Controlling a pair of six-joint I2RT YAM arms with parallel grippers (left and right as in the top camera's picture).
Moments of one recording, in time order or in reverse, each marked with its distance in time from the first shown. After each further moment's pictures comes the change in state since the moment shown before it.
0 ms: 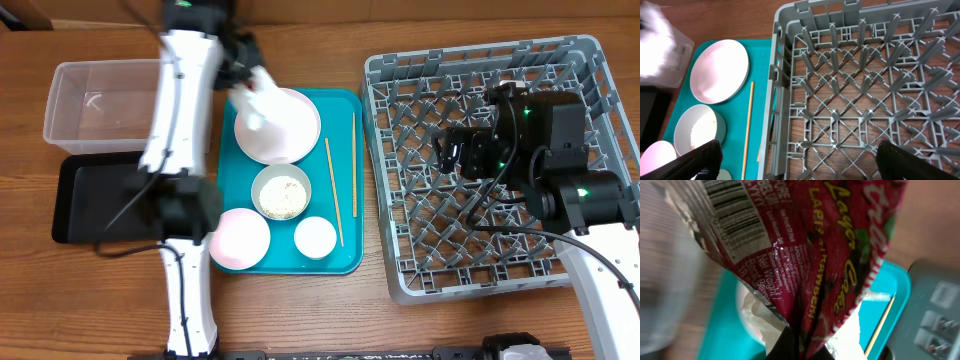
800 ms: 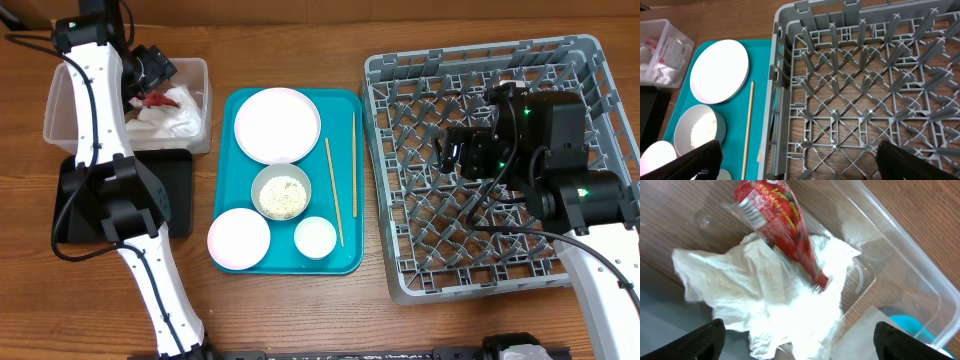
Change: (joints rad) left arm 0.317 0.089 -0.116 0.137 -0.047 -0.008; right arm 0.000 0.000 0.000 0.000 0.000 0.001
